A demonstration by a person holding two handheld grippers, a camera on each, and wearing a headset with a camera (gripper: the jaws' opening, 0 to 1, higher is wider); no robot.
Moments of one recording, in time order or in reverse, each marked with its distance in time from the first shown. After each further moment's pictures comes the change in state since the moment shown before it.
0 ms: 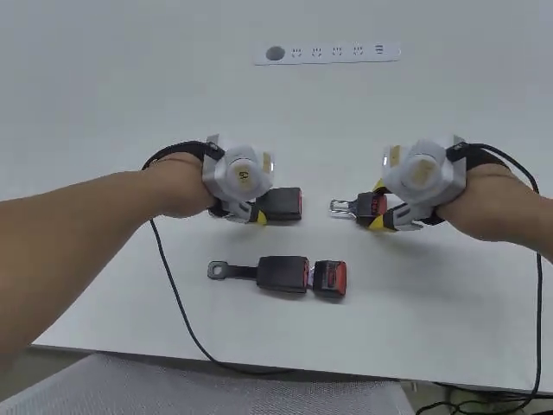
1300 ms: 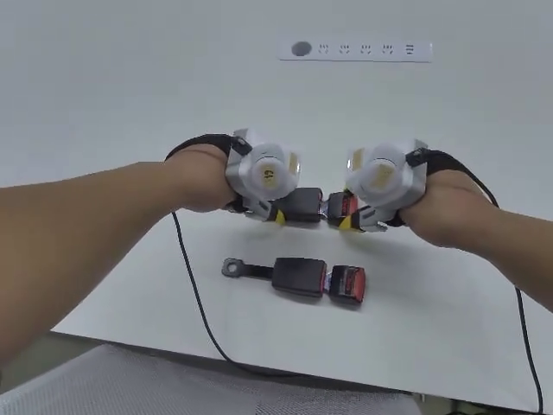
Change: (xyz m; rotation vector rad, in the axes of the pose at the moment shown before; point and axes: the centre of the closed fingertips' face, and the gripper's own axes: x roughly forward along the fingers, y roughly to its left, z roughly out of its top) left arm 0.001 -0.001 -0.001 0.038 -0.005 -0.030; right arm 0.039 -0.006 0.053 -0.044 -0.040 0.011
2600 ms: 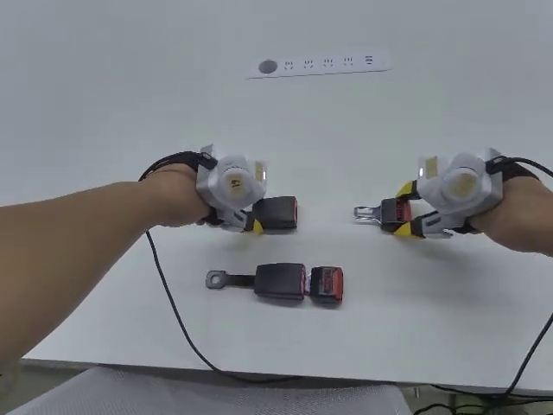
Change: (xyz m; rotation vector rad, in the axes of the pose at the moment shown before) left arm -0.001 -0.001 0.001 -0.027 -0.011 0.007; right arm -0.079 0.007 -0.123 0.069 0.022 -0.069
